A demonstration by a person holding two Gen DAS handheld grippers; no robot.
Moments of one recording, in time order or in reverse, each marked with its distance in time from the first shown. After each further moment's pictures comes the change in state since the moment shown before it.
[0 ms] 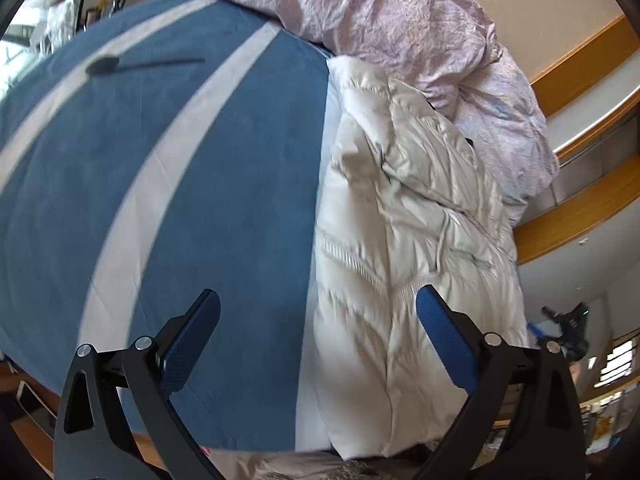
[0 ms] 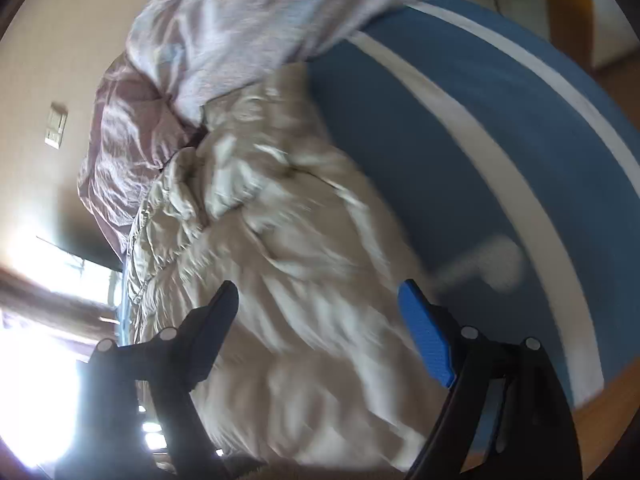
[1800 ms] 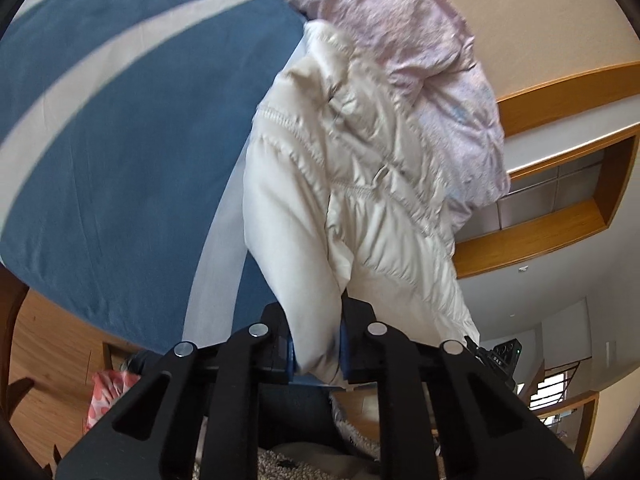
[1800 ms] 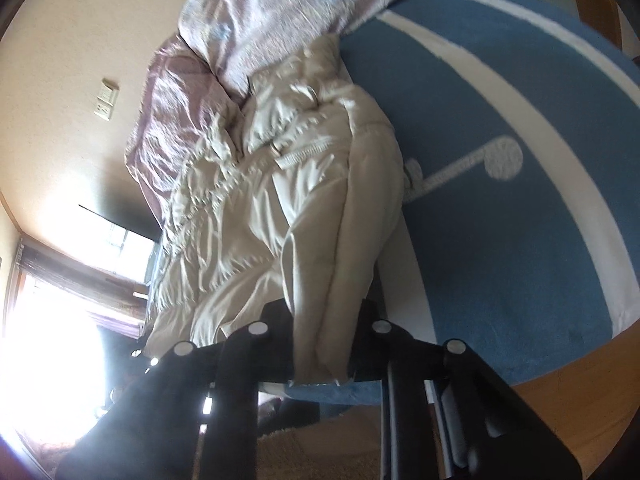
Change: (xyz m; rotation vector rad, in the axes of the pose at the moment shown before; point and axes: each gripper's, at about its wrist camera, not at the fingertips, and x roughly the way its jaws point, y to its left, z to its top) left arm 0.002 -0.020 -0.064 -0.165 -0.017 -0.225; right arm -0.015 -0.004 -0.063 -0.121 -0.039 0.188
